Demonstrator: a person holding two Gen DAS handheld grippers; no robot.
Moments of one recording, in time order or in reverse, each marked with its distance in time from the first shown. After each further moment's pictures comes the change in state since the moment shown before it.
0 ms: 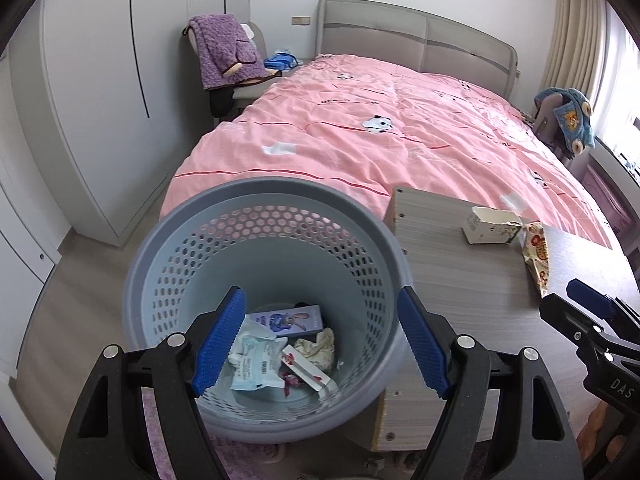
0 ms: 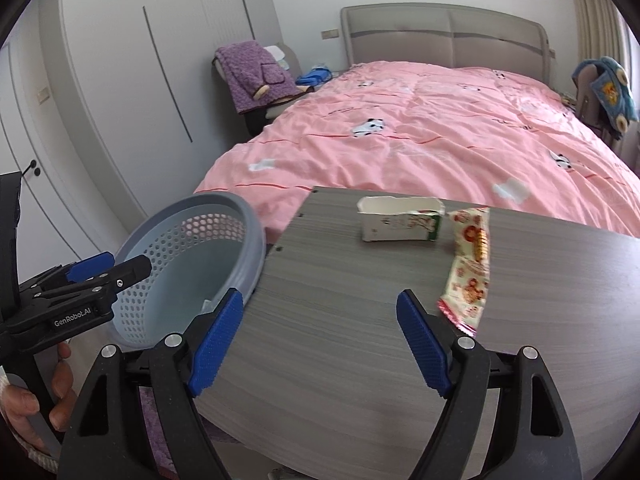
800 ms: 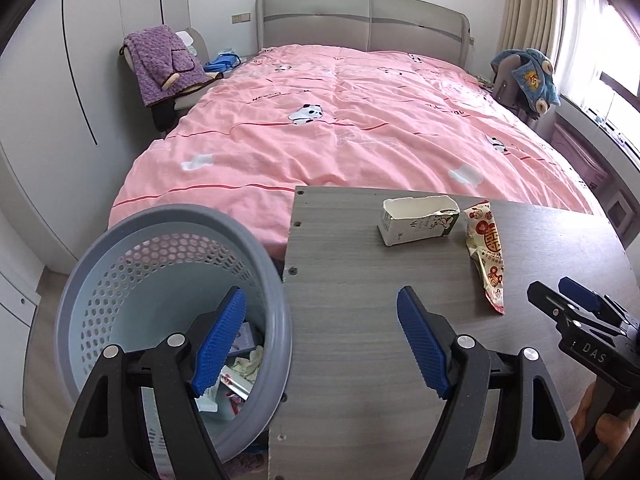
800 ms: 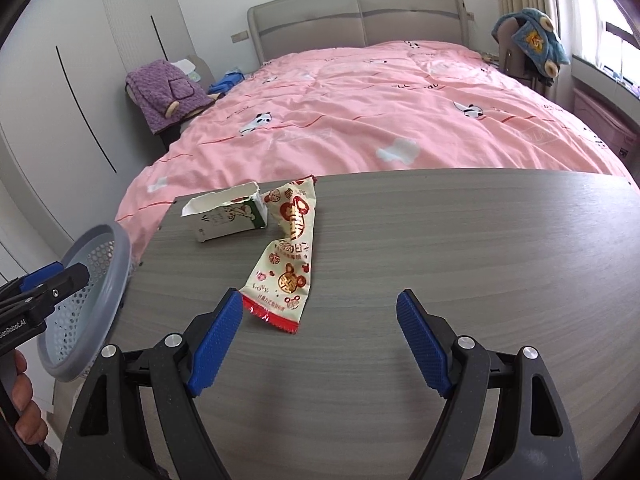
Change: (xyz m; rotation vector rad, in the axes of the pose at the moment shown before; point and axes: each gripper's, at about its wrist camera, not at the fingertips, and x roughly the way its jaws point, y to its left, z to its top) left arm 0.032 -0.099 0.021 0.149 0.040 -0.086; right arm 0.014 -0.116 -0.007 0.187 0.021 -0.180
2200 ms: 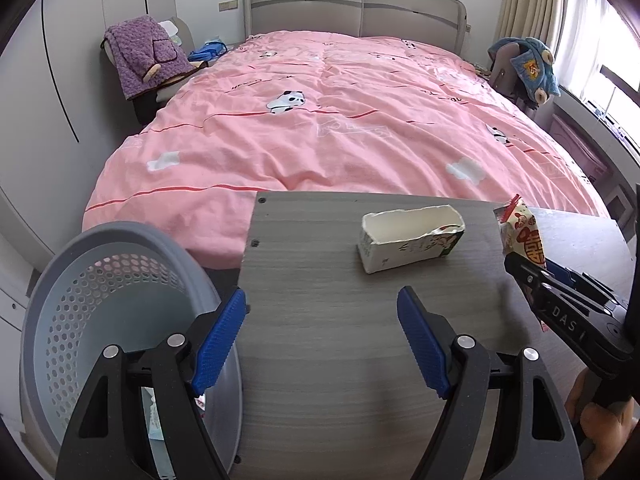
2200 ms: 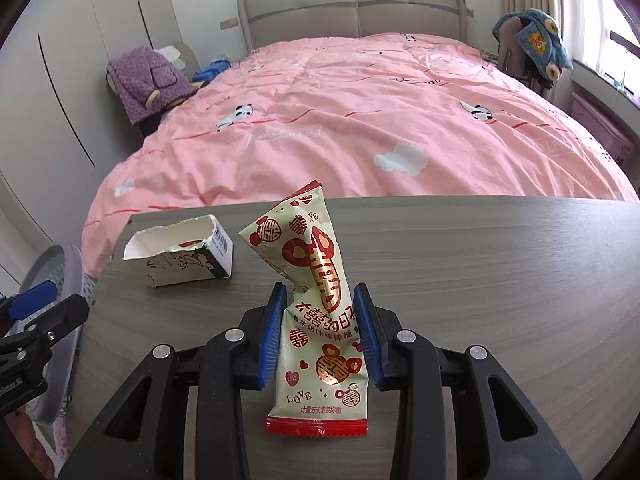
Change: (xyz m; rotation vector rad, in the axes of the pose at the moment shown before) left arm 0.059 -0.030 0.029 0.011 0.047 -0.025; right arm 0.051 -0.009 0.039 -0.005 0.018 -0.052
